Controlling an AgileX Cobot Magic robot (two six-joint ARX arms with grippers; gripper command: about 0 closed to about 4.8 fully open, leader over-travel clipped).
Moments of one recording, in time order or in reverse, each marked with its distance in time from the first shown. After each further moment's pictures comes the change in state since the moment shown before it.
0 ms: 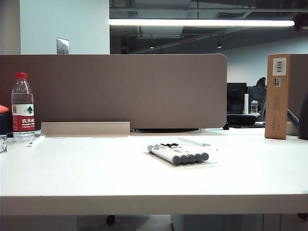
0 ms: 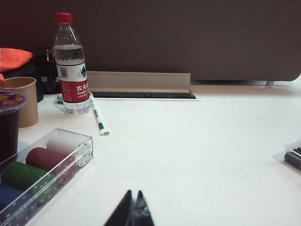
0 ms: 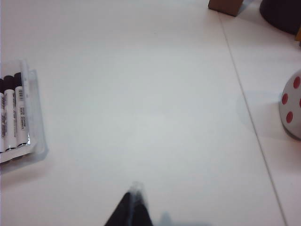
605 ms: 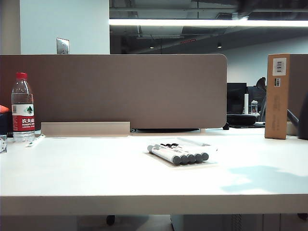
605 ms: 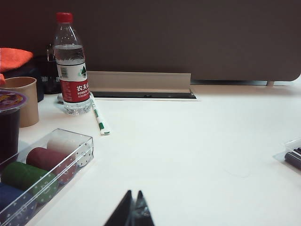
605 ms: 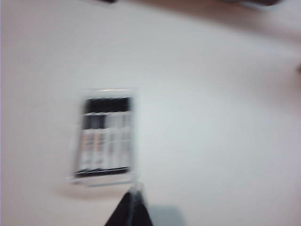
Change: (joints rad) left arm 0.000 0.000 0.000 0.000 0.000 0.000; right arm 0.294 0.346 0.565 -0.304 0.032 -0.040
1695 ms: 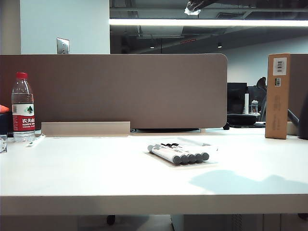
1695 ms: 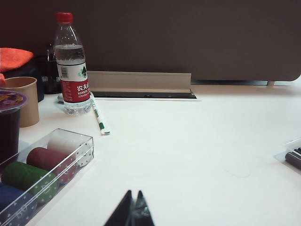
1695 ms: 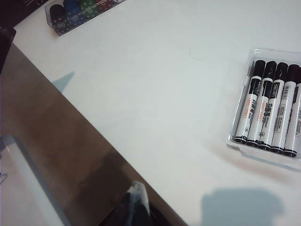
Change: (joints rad) left arm 0.000 0.000 0.000 0.000 0.000 0.000; right arm 0.009 0.037 0.015 -0.064 -0.621 0.009
